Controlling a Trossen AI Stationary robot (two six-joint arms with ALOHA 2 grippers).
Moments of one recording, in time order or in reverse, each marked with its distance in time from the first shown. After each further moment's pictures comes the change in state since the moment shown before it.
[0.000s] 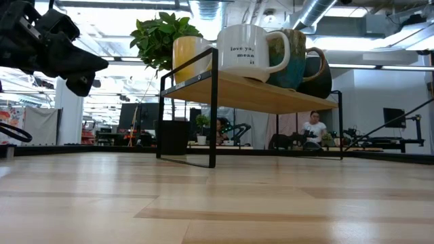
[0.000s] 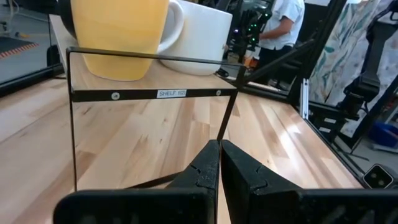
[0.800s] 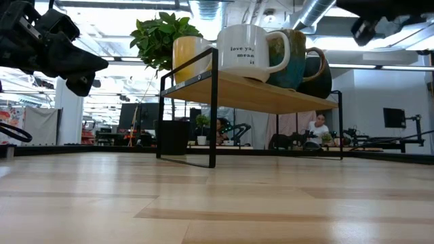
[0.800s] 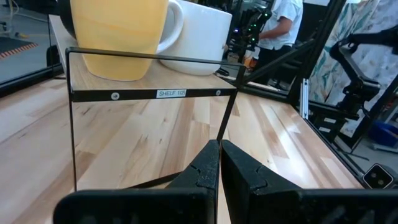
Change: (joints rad) left arm 0.000 0.000 0.000 0.000 -0.001 0.001; right arm 0.306 -0.521 -0.832 0.658 0.184 0.031
